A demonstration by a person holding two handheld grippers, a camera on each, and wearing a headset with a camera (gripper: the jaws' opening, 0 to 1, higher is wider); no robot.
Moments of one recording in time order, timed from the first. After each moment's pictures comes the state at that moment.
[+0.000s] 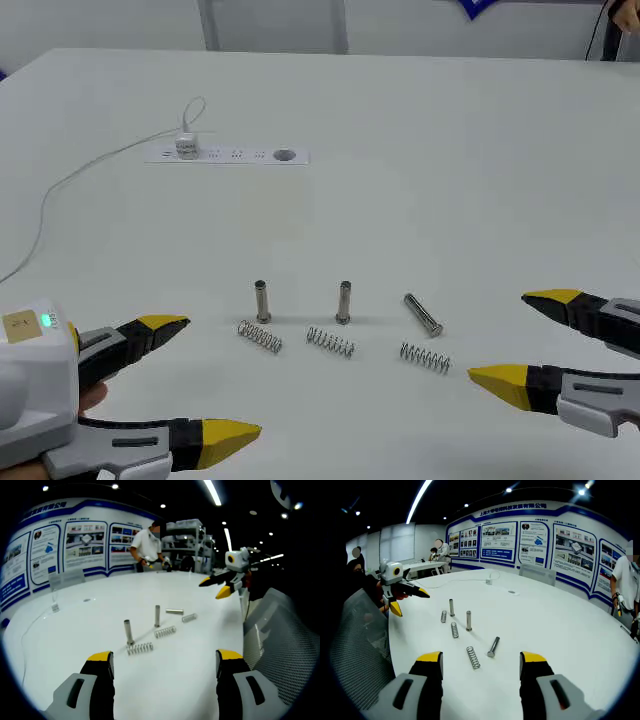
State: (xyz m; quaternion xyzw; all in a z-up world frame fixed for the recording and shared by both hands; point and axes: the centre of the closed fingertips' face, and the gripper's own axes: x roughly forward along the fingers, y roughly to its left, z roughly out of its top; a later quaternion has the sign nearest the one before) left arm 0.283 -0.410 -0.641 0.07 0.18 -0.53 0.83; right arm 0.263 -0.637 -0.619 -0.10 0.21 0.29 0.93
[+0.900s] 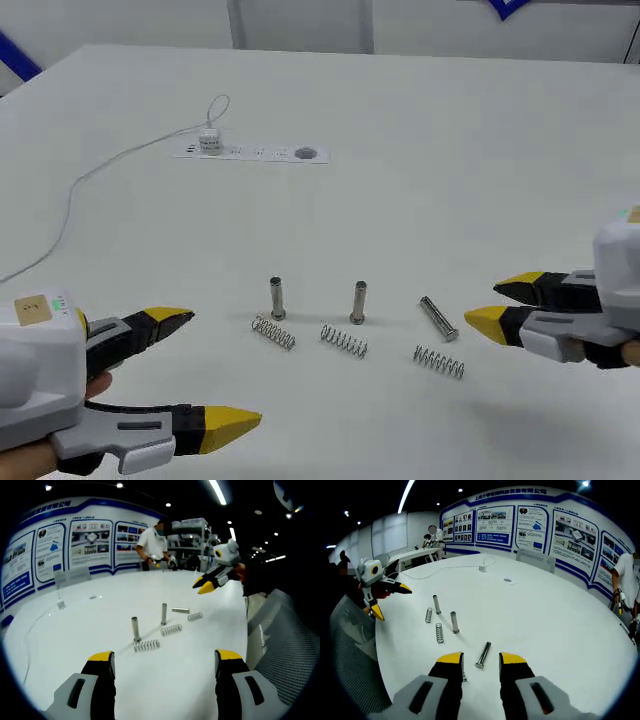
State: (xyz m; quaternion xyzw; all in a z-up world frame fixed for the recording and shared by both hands) left arm 0.288 -0.400 -0.642 0.07 0.18 -0.50 0.84; right arm 0.321 -0.627 -0.627 -0.12 0.29 0.27 0.91
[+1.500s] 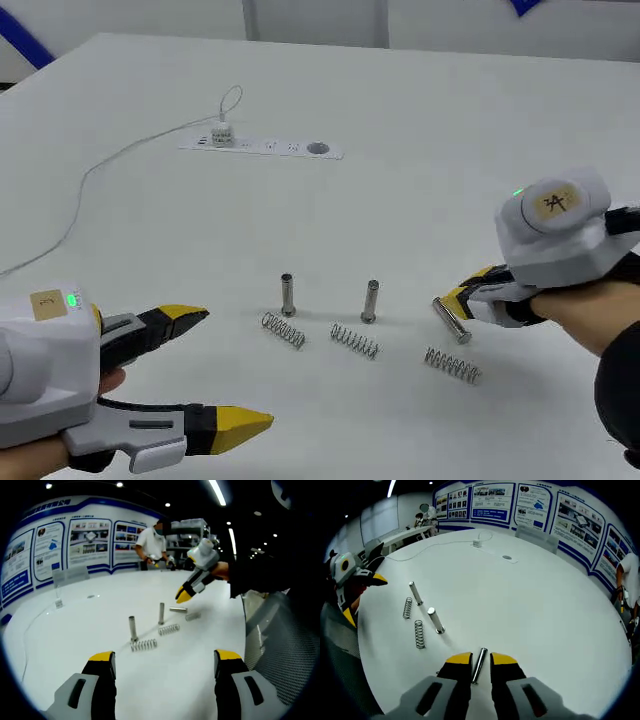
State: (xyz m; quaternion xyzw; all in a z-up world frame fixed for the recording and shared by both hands) left arm 0.286 -0.403 -0.644 0.07 0.19 -0.51 0.84; right arm 0.365 -0.612 -0.674 -0.15 0.39 0.23 0.88
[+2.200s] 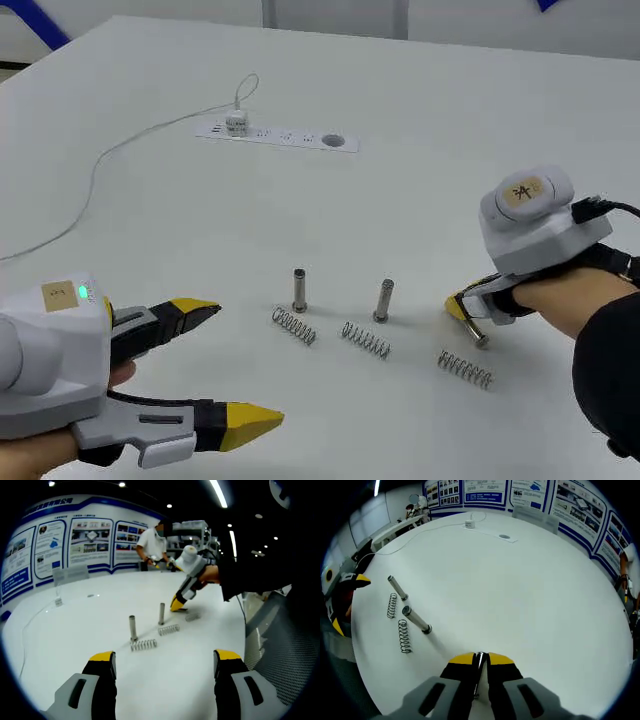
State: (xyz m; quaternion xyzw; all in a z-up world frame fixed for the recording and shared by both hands) left arm 0.286 -0.403 -0.646 0.05 0.19 -0.51 0.84; right arm 0.378 -0.617 -0.706 -0.14 0.46 0.21 0.85
